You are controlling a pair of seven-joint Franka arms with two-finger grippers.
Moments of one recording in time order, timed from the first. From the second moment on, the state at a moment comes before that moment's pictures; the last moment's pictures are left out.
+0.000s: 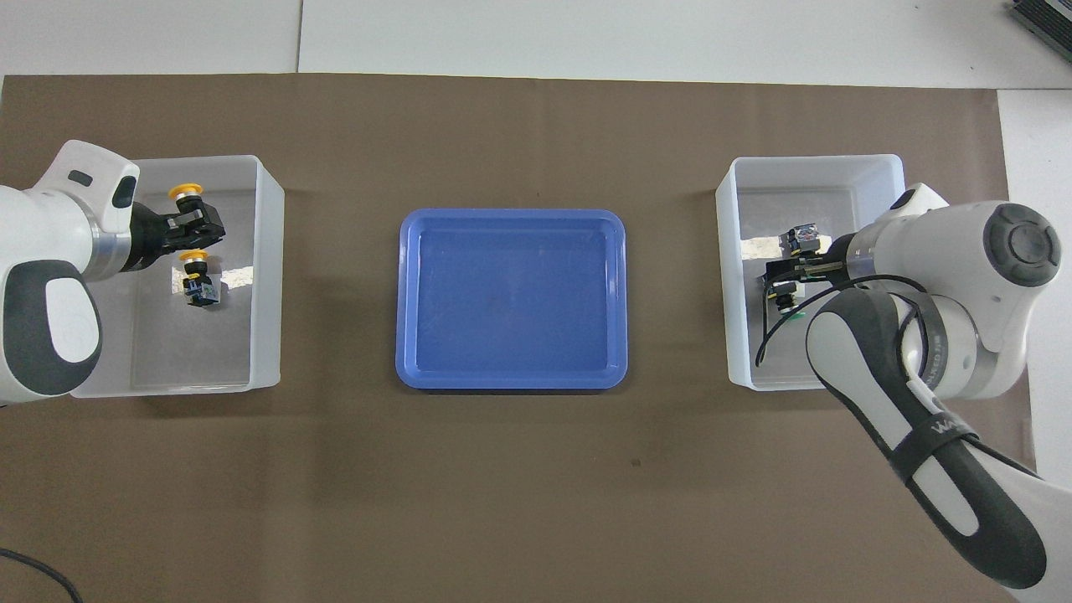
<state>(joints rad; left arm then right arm) -0.02 0.17 0.02 -2.05 -0.17 2.43 -0.11 0.13 0.12 -0.10 -1.94 0.10 2.22 0.04</state>
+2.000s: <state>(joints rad) -0.03 -0.01 0.00 -2.11 -0.07 2.30 0.04 0.05 -0.03 -0.10 -1.60 0.04 1.53 0.05</state>
